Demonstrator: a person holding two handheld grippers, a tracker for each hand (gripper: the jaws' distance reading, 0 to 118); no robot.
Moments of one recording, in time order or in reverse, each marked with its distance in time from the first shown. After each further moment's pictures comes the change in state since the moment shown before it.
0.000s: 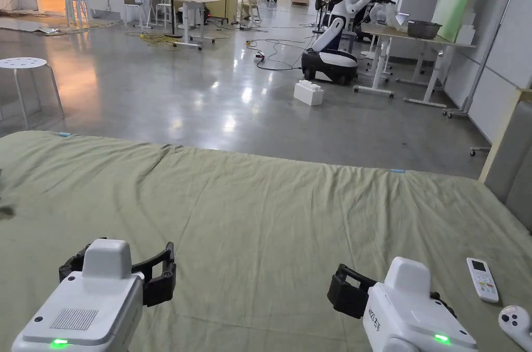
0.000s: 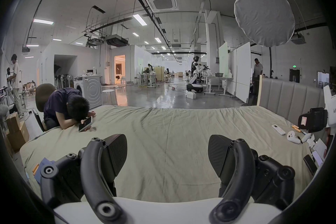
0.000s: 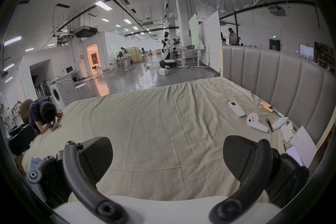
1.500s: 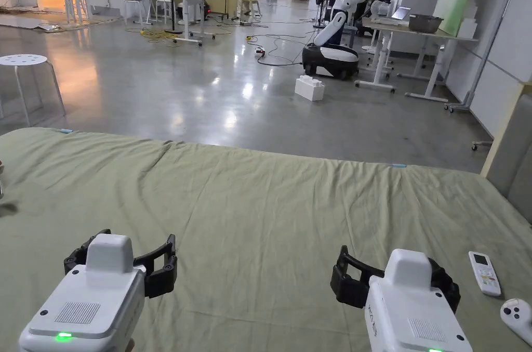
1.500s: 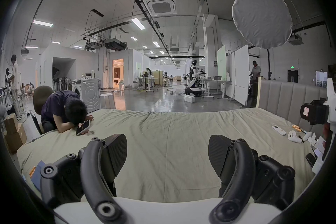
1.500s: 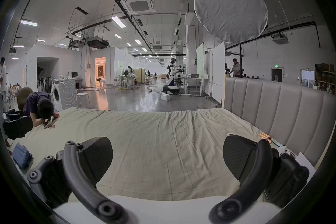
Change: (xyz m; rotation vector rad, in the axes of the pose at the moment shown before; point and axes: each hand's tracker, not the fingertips) left arm -0.005 -0.009 -0.009 0.041 -0.017 -0.005; right arm -0.003 -0.011 0.001 0.277 0.005 0.144
